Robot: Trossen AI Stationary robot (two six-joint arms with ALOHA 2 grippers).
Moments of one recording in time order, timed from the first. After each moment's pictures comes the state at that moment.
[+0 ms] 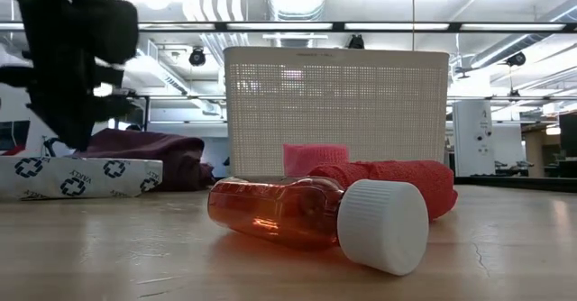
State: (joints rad) left arm -0.11 1.18 0.65 -1.22 -0.54 -1.47; right arm 0.34 1.45 1.52 -1.12 0.96 0.94
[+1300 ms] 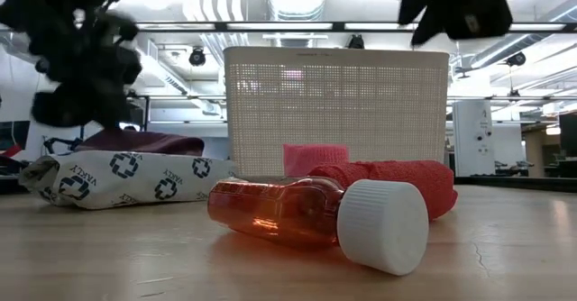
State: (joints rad) left arm -0.07 0.79 0.46 -0.48 -0.01 -1.12; right arm 0.36 1.47 1.20 -0.74 0.12 1.27
